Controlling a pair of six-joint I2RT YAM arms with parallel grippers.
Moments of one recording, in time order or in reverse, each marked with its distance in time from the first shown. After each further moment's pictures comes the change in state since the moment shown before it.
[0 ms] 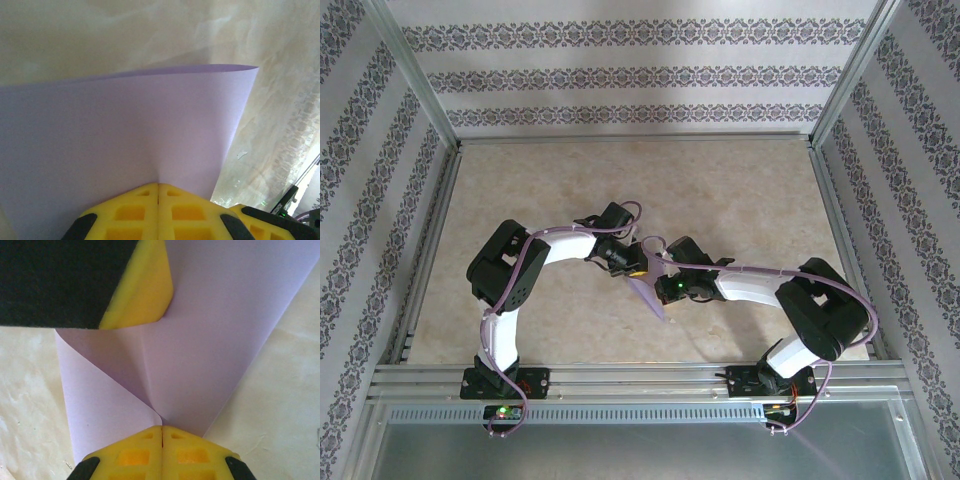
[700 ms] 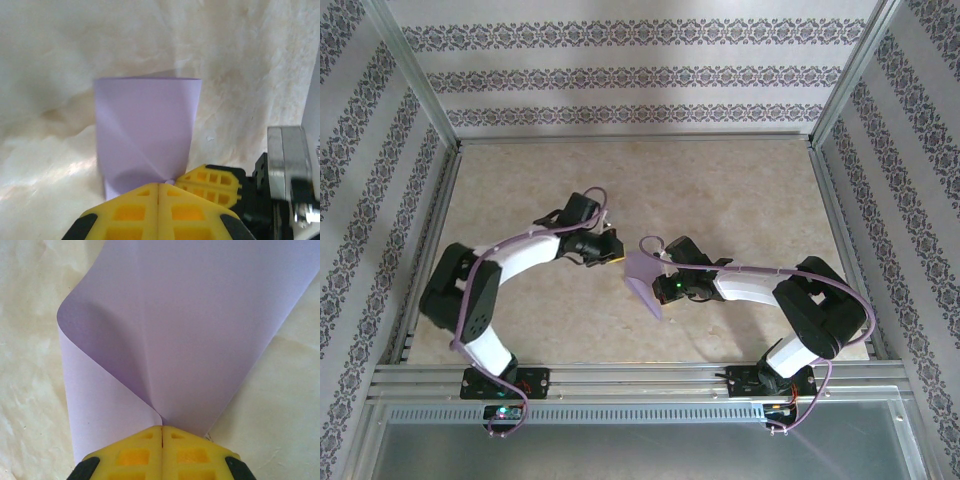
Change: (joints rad) left arm 0.131 -0.344 -0.207 0.003 -0.029 0.032; right arm 0.008 0.013 0.001 0.026 -0.008 -0.002
